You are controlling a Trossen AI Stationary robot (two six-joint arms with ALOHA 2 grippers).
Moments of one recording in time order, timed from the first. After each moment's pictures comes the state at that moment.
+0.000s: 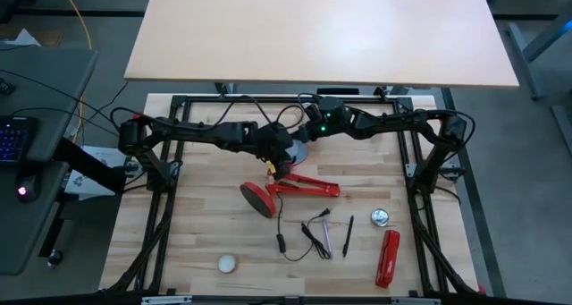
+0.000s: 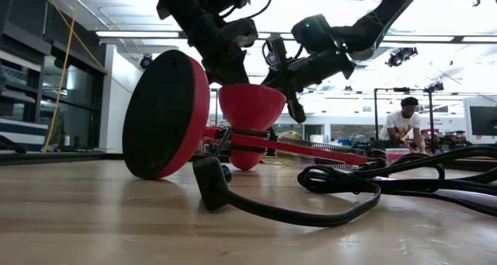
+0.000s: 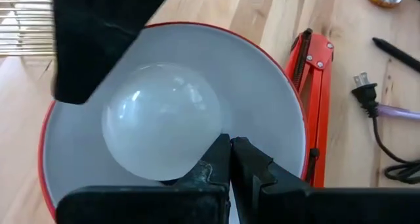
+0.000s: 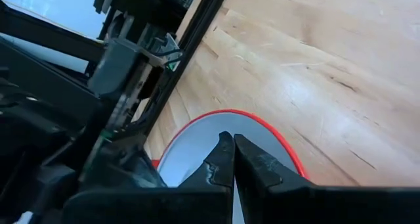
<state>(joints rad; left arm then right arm) 0.14 1.71 1.23 -0.43 -0.04 -0.19 -0.42 1.73 0.95 0.33 -0.43 0.81</state>
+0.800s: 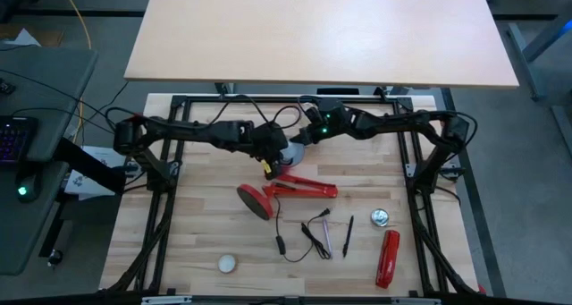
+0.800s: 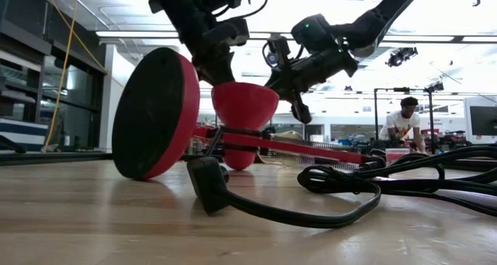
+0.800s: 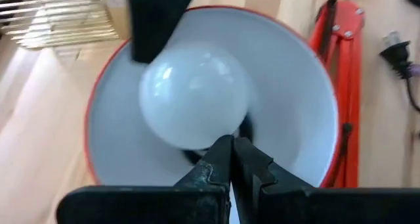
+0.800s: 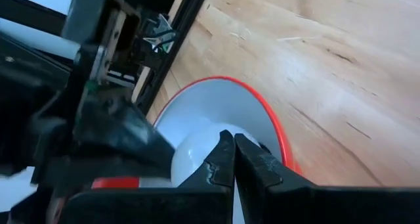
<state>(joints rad) 0.18 1.67 1.22 -0.52 -0.11 -0.08 -0.39 1.71 0.95 0.24 -0.47 0.81</state>
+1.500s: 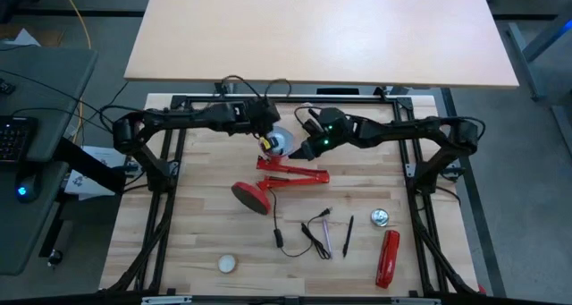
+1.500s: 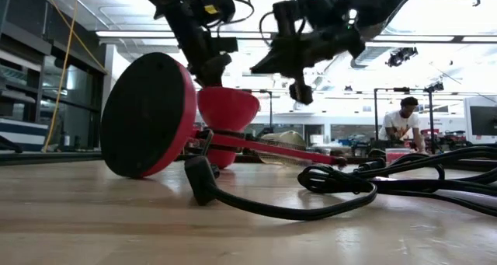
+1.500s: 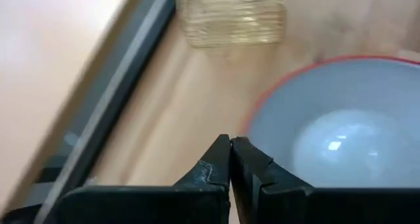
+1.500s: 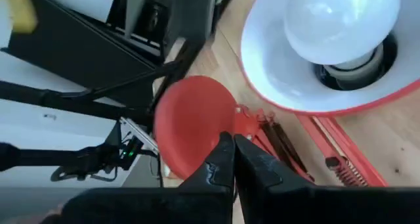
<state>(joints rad) 0.33 1.64 1.26 -0.56 -0.32 0.05 -0.29 1.60 0.95 0.18 -0.50 0.83</state>
